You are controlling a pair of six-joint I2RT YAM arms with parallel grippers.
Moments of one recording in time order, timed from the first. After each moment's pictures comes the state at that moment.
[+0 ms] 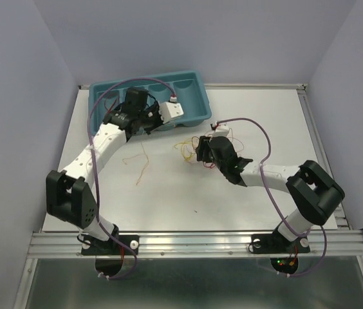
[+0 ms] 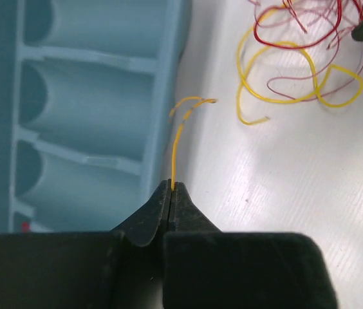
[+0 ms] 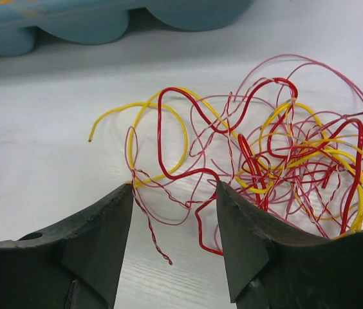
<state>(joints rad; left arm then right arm) -0.39 1.56 1.32 -0.50 0.32 0.84 0.75 1.60 0.79 0.36 0.37 0.45</state>
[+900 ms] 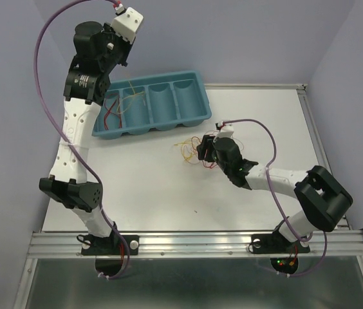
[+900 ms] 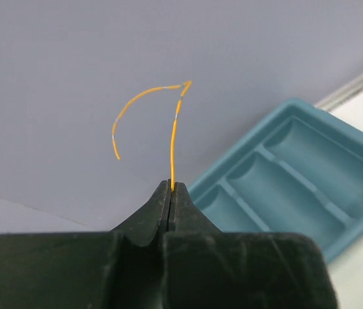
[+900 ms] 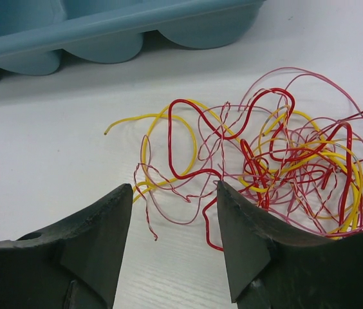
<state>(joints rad) -0.23 1.69 2.20 -0.61 0.14 0.47 0.75 1.51 0.74 0.41 0.37 0.48</state>
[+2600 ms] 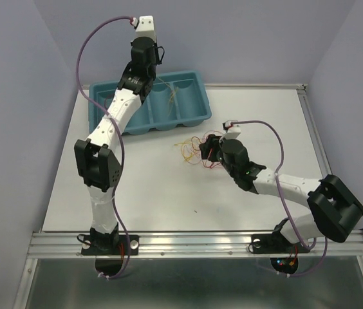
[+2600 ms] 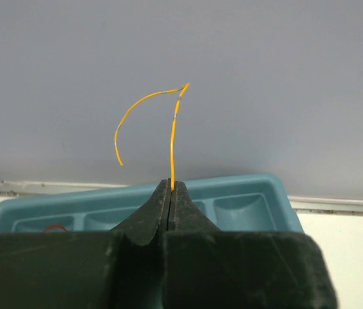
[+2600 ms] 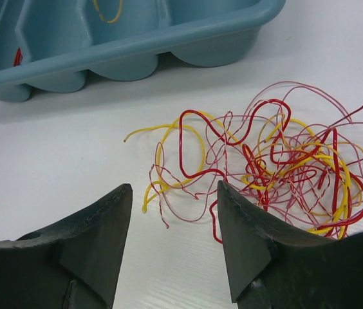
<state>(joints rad) -0.37 1.96 2.08 -0.13 -0.39 -0.08 0.75 1.40 0.68 0.43 0.37 0.50</state>
